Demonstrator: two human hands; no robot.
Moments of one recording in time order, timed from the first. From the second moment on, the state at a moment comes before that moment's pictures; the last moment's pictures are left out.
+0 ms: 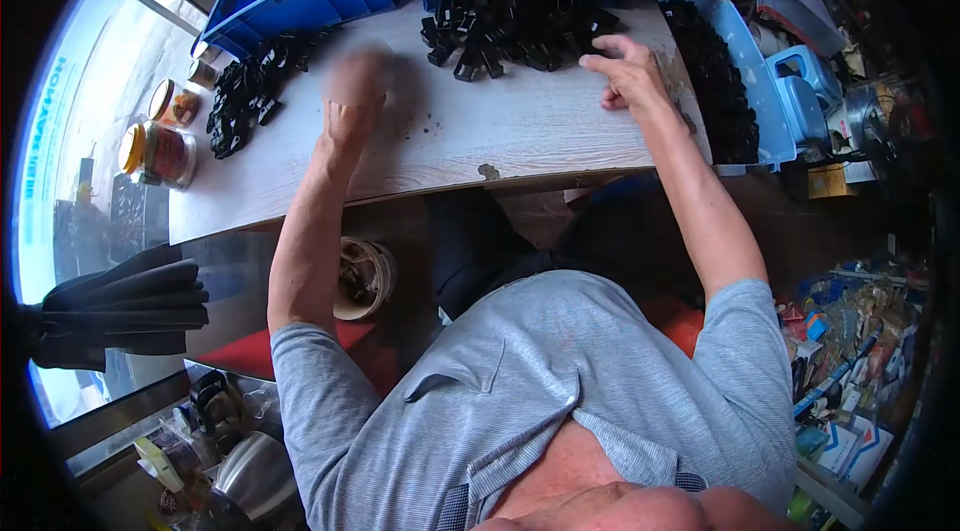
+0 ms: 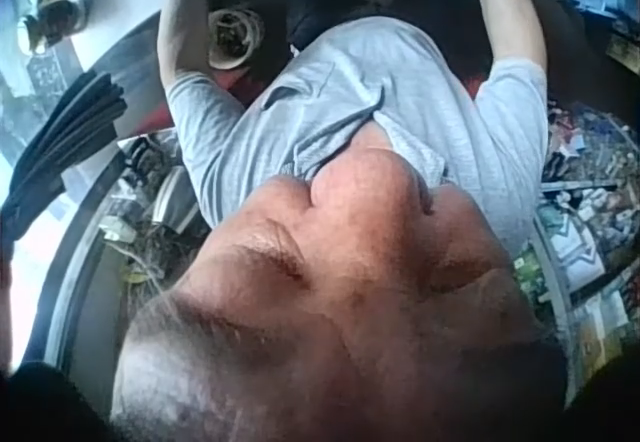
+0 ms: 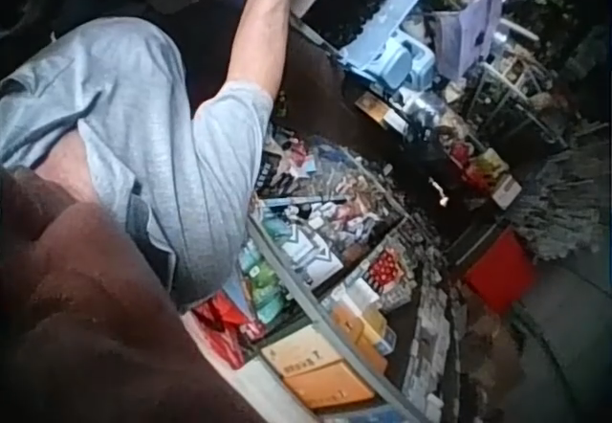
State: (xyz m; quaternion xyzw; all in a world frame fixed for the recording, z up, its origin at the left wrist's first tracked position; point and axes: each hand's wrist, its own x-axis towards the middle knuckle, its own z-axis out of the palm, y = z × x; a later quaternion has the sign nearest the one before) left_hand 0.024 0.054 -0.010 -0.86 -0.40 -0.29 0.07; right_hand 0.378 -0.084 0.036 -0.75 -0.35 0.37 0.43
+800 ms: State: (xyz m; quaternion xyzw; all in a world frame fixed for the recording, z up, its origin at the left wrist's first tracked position) left_hand 0.052 0.010 -0.006 -0.83 -0.40 -0.38 -0.08; right_hand 0.345 -0.109 0.044 -0.72 -0.40 0.42 0.38
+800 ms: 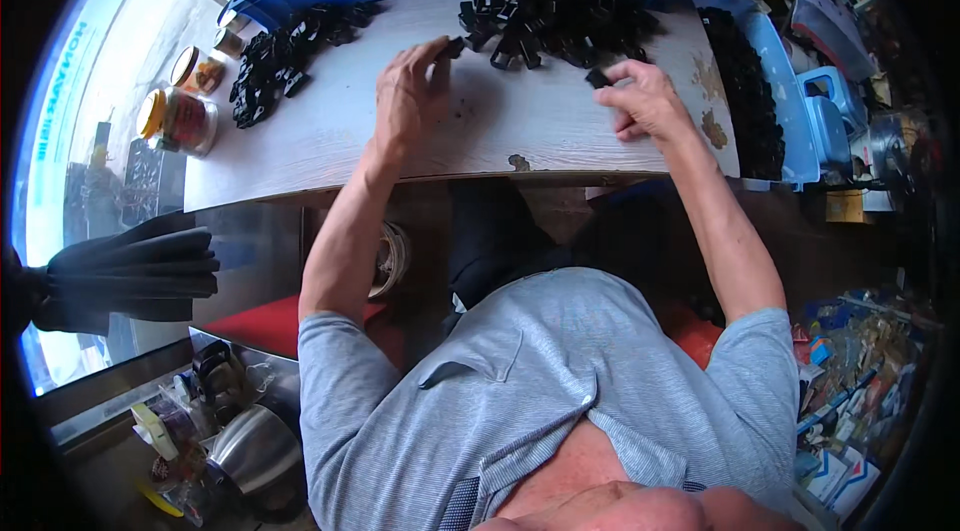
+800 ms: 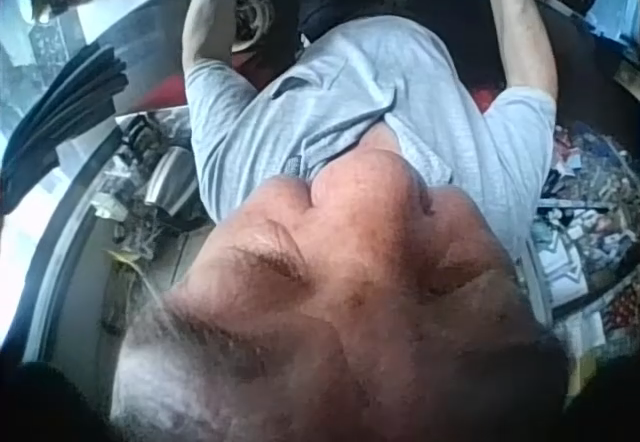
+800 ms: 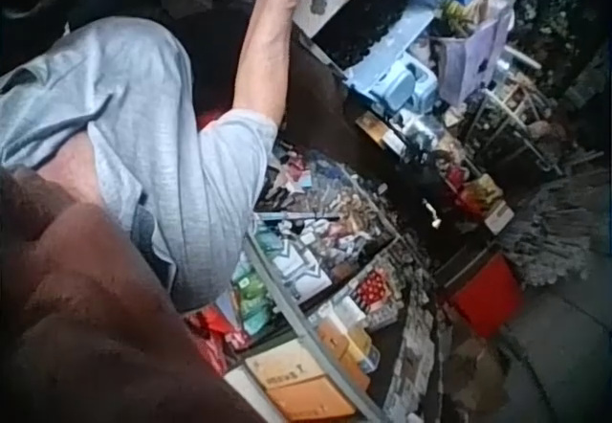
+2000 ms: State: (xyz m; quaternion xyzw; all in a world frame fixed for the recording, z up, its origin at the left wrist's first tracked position) left_hand 0.018 0.058 0.002 -0.76 -0.46 -0.42 0.19; right_hand 0.340 -0.127 0.047 -0.68 -0.39 0.49 0.39
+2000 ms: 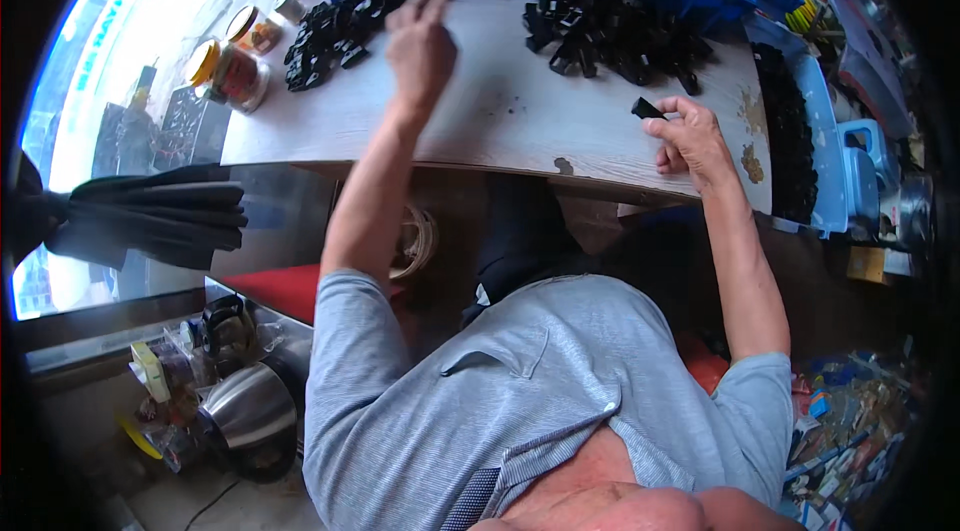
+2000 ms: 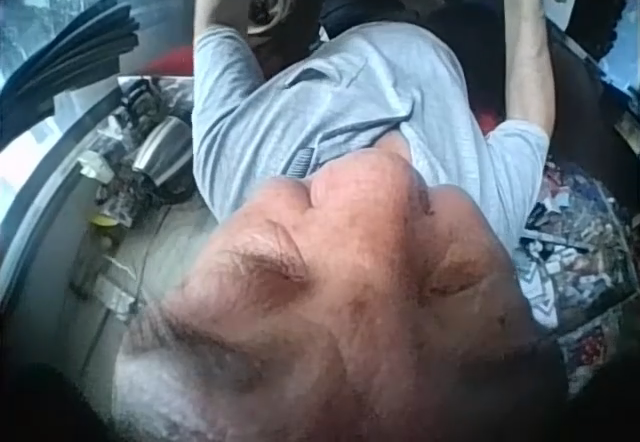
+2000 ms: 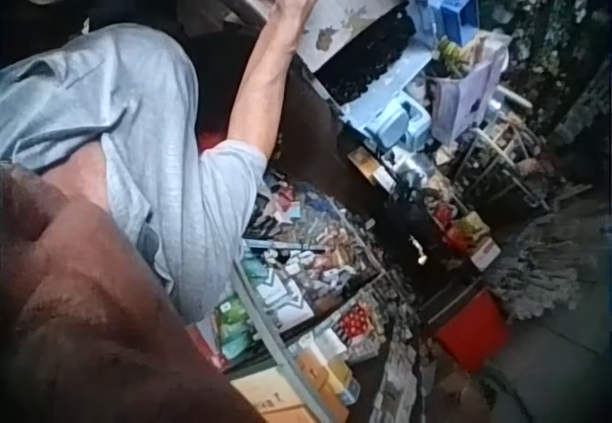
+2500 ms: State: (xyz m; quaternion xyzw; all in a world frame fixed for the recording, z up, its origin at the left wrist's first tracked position) left_hand 0.000 0.050 -0.016 -0.80 -0.51 -0.32 0.04; right_hand 0.440 -0.112 0.031 -0.73 -0.24 0.34 0.54
